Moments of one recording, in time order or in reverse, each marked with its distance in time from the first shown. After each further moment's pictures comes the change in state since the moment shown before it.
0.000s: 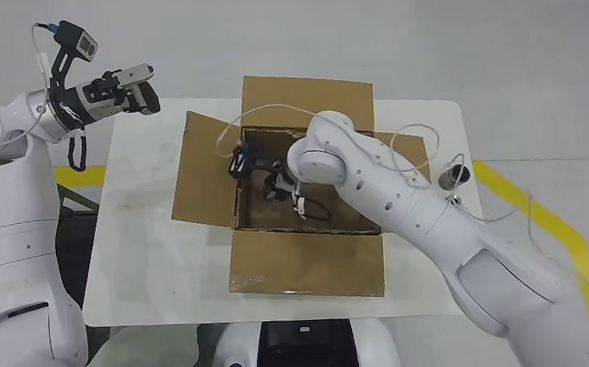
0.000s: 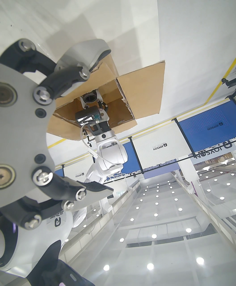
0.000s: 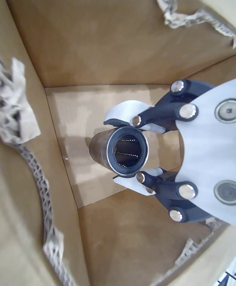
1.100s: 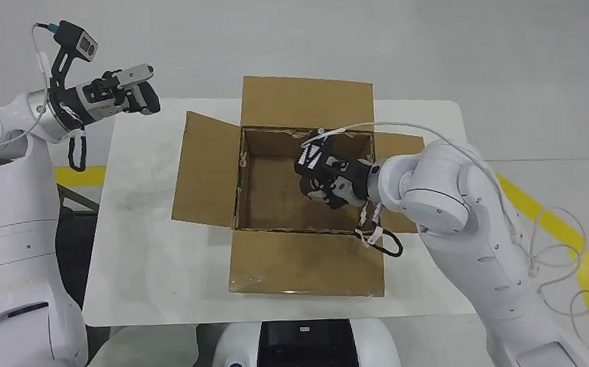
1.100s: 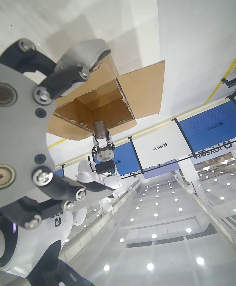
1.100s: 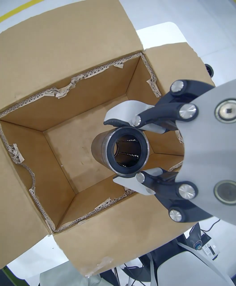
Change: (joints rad) left arm 0.000 0.000 0.000 0.000 0.000 0.000 0.000; right arm -0.476 0.214 0.518 -0.782 -0.095 0.065 0.222
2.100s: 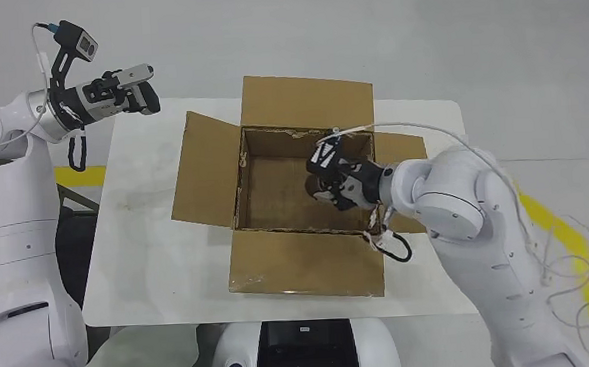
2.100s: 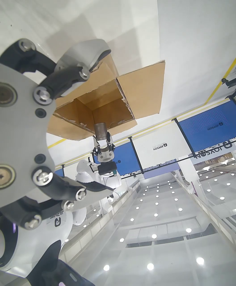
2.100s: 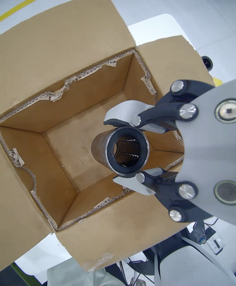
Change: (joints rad) left arm 0.000 0.000 0.000 0.000 0.000 0.000 0.000; right arm -0.072 0.024 0.083 -0.076 0.033 0.021 0.015
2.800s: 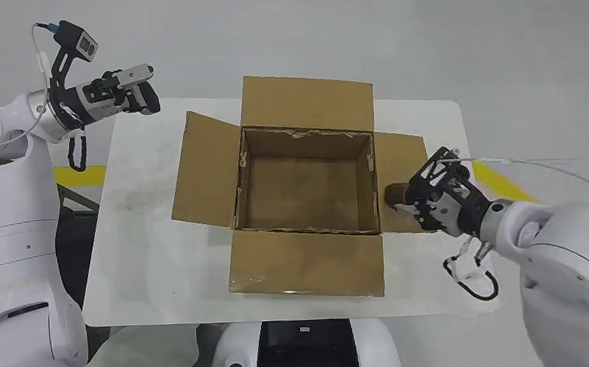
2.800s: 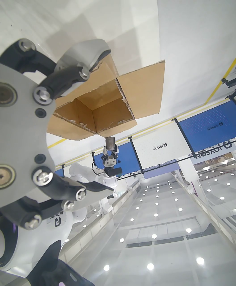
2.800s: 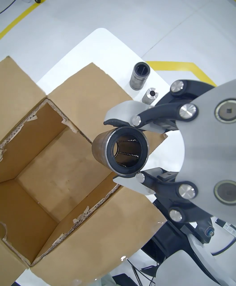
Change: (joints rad) left arm 0.000 0.000 0.000 0.000 0.000 0.000 0.000; right arm -0.417 0.116 0.483 -0.269 0.063 -0.082 -0.035
